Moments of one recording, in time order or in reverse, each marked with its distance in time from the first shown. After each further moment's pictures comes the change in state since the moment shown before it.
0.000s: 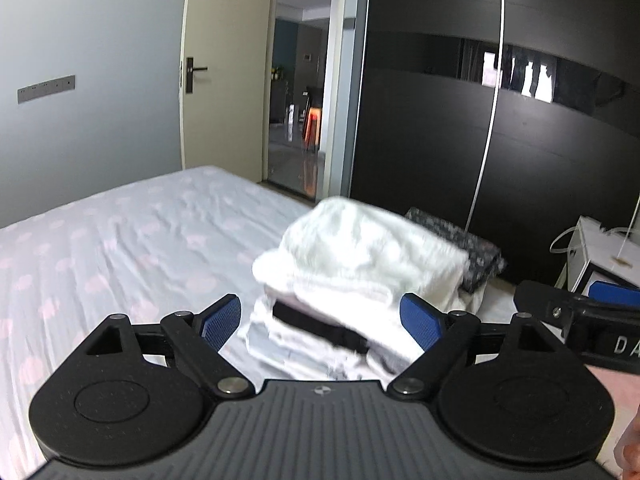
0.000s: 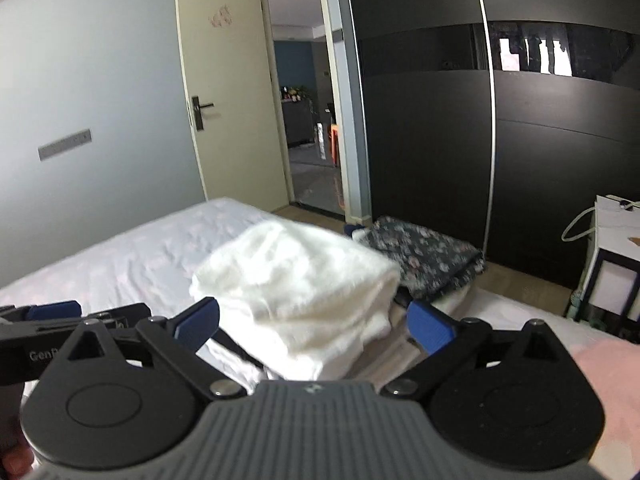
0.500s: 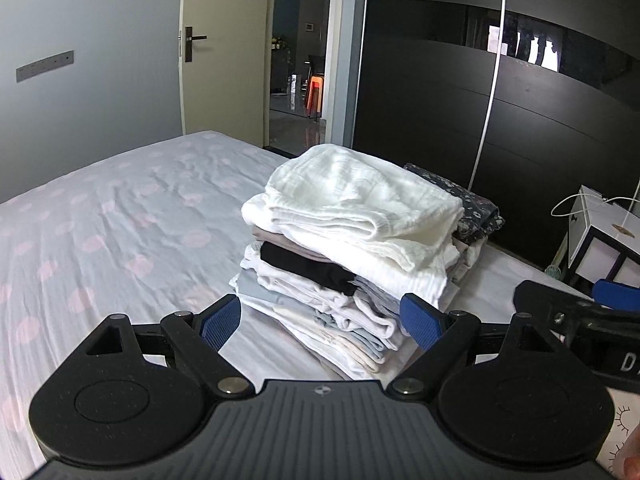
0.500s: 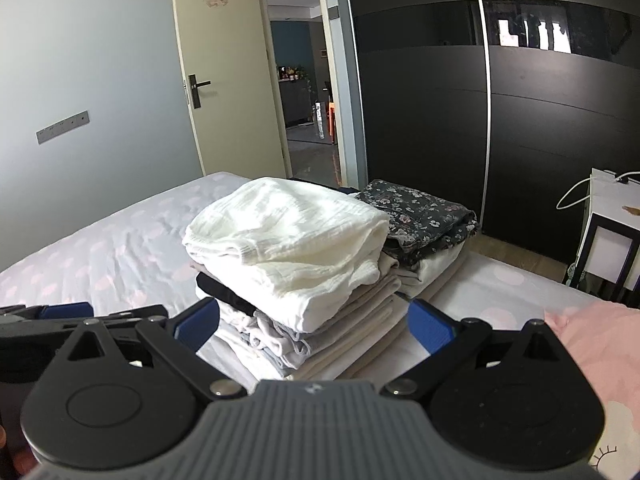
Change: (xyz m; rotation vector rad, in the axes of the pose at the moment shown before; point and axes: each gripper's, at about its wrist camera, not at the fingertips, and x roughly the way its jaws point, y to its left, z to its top) left arm -0.004 -0.017 -0.041 0.001 0.081 0.007; right arm -0.018 -0.018 -0.042 0.005 0.049 0.000
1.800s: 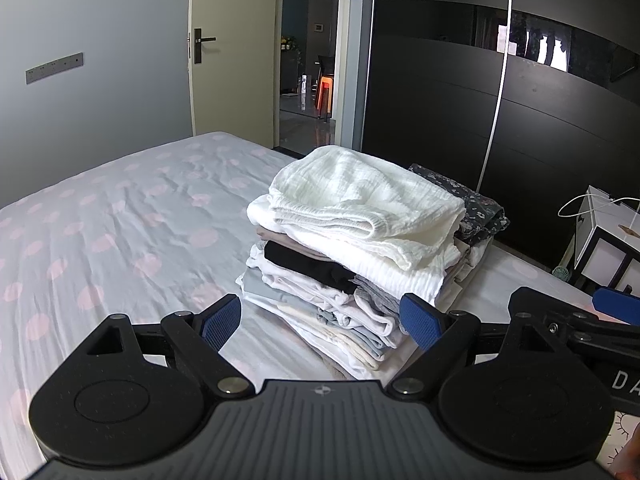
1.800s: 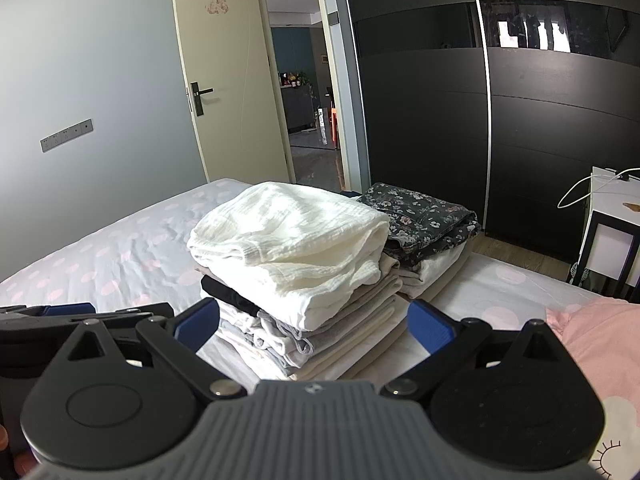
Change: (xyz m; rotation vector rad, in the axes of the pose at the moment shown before) left arm -0.009 -0.010 -0.001 -0.003 0.003 0.036; right arm -0.007 -0.004 -0.005 0.020 -0.020 0.015
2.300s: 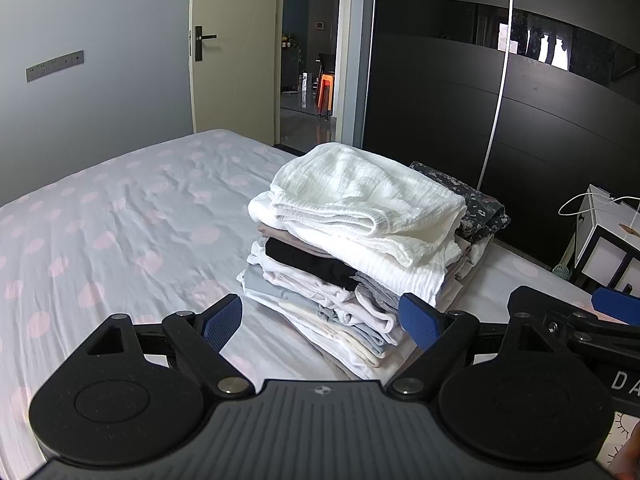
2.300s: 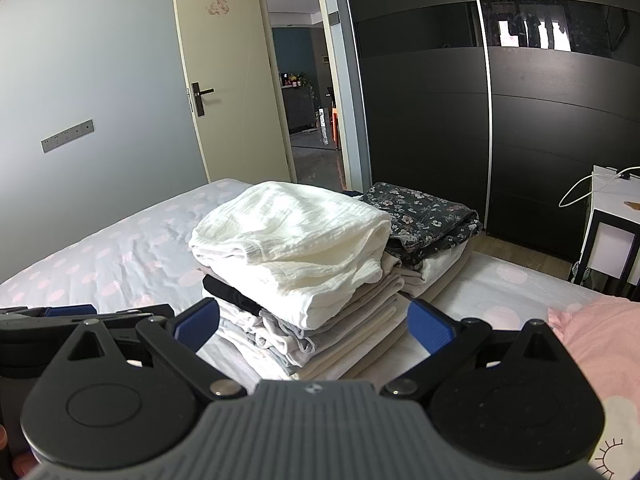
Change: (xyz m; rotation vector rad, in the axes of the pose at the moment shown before) left arm -0.001 0.001 -0.001 -0.003 0.005 0.003; right arm -0.001 0.002 -0.002 0.003 0.001 0.004
